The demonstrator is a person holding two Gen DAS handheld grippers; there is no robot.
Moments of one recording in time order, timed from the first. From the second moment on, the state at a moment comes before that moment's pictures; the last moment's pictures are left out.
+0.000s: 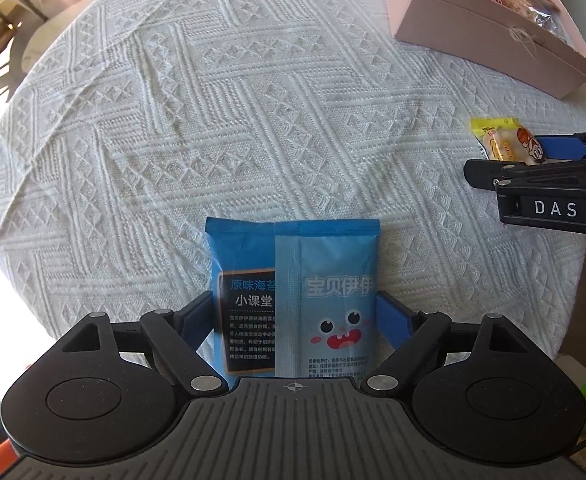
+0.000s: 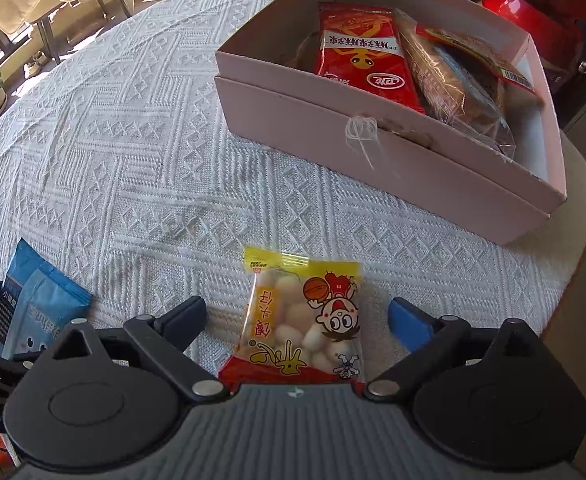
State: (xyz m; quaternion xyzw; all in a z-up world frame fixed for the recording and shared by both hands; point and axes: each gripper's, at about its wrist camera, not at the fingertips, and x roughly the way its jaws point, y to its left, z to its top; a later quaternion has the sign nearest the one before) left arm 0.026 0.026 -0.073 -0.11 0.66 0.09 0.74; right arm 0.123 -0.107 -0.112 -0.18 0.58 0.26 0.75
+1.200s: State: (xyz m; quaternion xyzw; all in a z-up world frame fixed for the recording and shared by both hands) left arm 0.256 -0.001 -0.010 -0.10 0.56 -0.07 0.82; right arm 0.160 -0.174 -0.022 -0.11 0.56 0.23 0.79
